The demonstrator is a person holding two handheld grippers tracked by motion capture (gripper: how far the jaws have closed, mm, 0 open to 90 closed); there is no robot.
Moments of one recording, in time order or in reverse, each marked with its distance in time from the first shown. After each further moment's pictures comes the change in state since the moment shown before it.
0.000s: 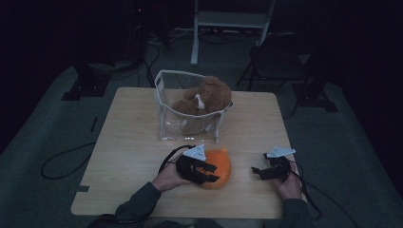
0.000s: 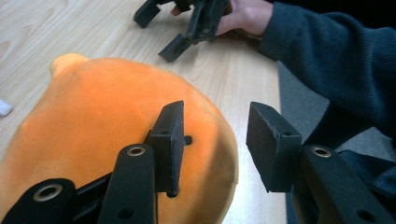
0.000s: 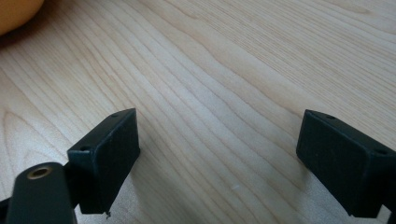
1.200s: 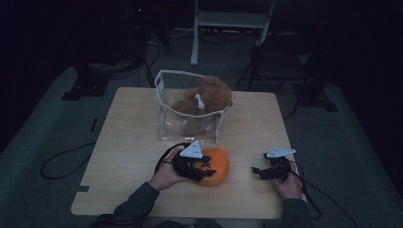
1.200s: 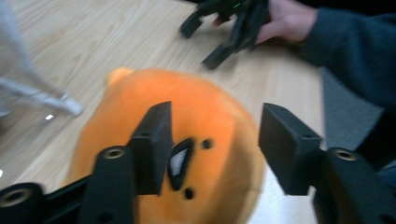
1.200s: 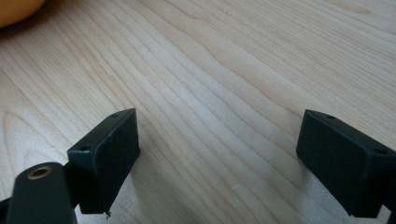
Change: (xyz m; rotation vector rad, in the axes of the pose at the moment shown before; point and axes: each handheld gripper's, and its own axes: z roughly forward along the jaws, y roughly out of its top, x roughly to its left) left arm -0.004 0.002 -0.014 -0.046 0.126 0.029; right arm 0.000 0.000 0.000 0.000 0.000 0.000
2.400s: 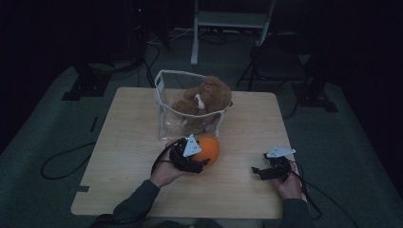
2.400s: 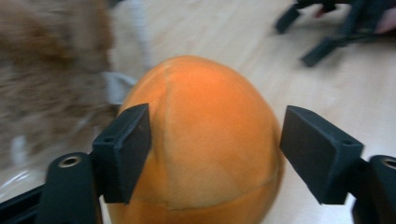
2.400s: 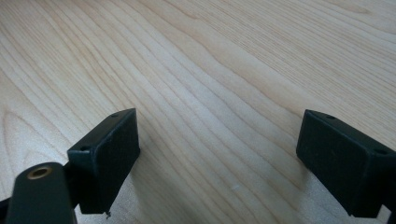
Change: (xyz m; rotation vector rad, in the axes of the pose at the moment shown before) left arm 0.016 -0.006 0.003 0.027 0.414 0.033; right arm 0.000 0.000 0.000 0.000 0.000 0.002
